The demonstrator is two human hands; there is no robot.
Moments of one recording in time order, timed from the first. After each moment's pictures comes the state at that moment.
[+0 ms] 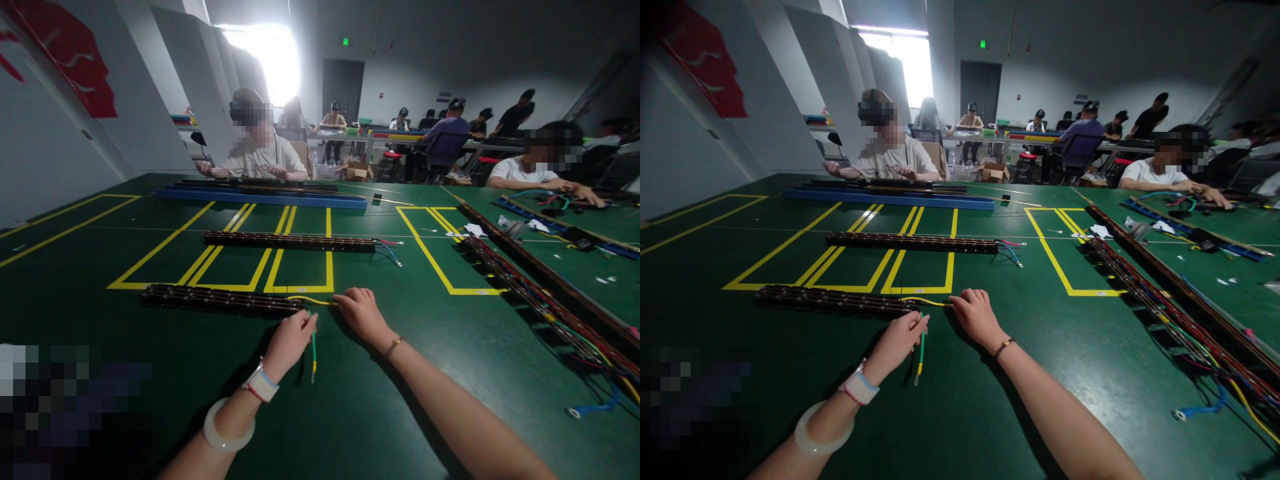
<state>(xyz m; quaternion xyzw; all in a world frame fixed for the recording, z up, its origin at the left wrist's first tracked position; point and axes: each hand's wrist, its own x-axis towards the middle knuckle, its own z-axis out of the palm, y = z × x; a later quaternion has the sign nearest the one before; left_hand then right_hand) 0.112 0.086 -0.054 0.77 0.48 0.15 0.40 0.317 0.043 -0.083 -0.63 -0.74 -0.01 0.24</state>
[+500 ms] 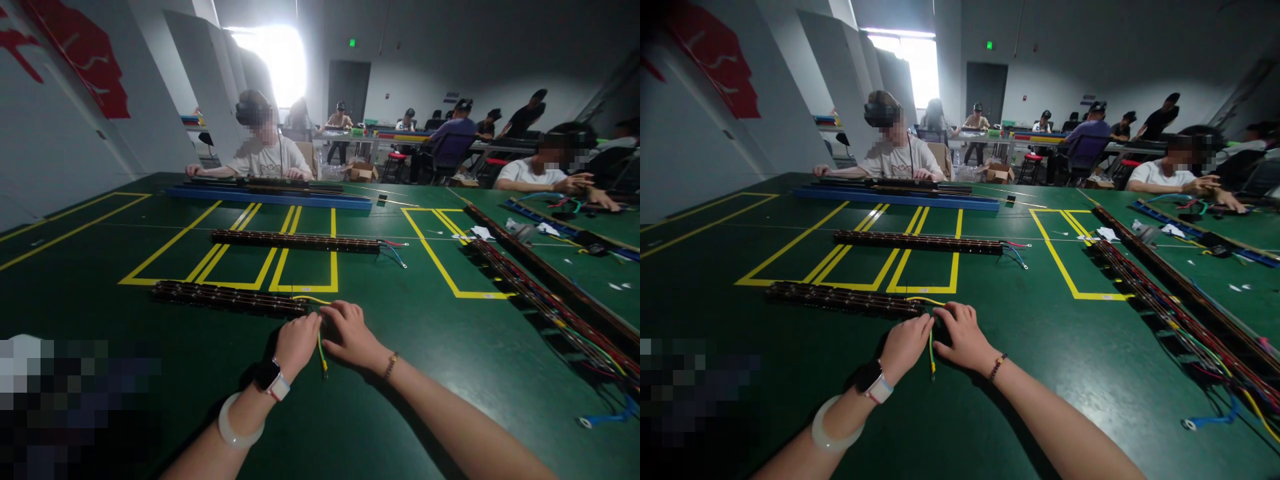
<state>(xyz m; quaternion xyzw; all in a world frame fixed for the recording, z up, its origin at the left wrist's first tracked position) 0.116 0.079 -0.059 0.88 0.46 0.04 0.11 0.275 0.023 -0.077 -0.58 -0.76 0.08 0.28</state>
